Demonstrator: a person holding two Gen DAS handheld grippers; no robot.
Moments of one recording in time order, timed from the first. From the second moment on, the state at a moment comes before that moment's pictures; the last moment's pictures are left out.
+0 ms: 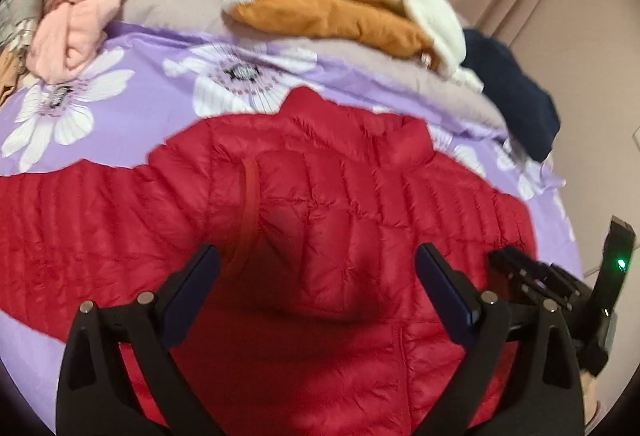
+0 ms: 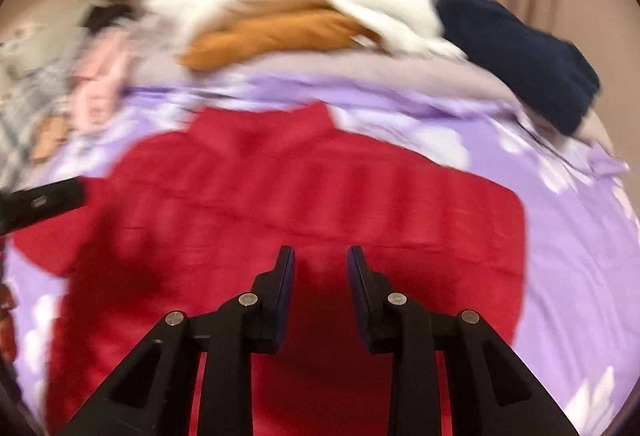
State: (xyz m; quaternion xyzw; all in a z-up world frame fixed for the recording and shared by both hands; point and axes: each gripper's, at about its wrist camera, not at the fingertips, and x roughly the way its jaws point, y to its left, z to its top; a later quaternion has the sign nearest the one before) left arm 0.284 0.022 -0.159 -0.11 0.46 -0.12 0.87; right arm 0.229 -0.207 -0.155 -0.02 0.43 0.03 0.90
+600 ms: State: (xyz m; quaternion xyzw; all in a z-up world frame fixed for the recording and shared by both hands) left arm 0.292 -0.005 -0.150 -0.10 0.45 -0.14 0.87; right arm 0.233 -0.246 -0.190 0.02 0.45 0.03 0.89
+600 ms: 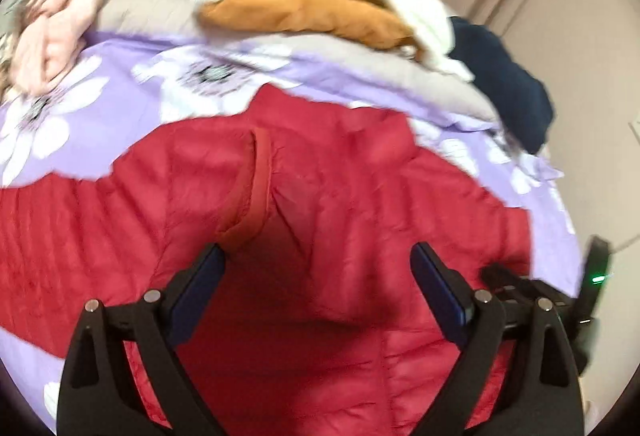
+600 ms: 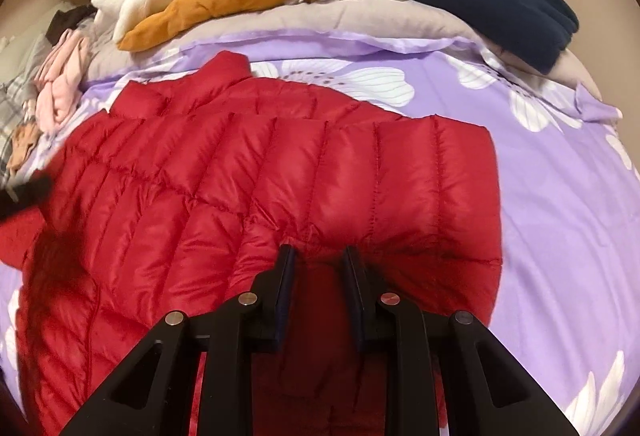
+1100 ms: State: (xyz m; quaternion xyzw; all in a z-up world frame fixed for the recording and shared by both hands) left arm 0.286 0.042 -0.112 -0.13 0.40 -0.10 0.90; right arm 0.225 -0.258 -0.196 0.05 0.44 0.05 0.90
